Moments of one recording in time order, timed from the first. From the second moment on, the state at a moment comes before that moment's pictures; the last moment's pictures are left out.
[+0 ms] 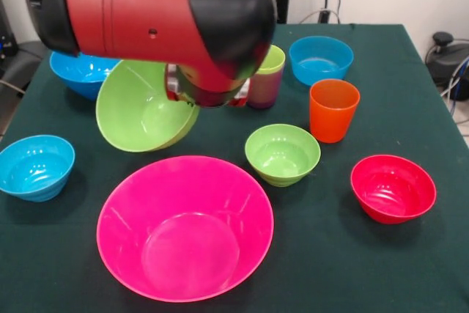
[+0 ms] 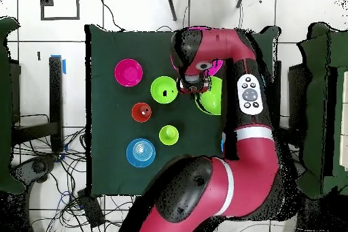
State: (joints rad) arm -0.41 -0.25 0.44 0.87 -0.65 1.64 1.77
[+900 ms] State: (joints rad) arm -0.27 -0.21 0.45 0.76 -0.62 1.78 1.77
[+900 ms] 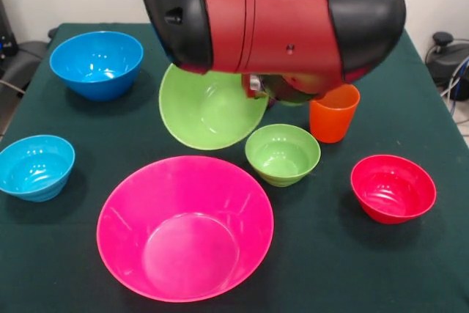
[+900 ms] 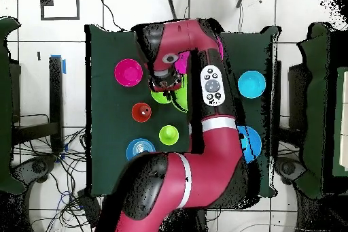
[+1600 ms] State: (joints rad) arm -0.28 -0.06 0.50 0.49 -0.63 2.07 1.77
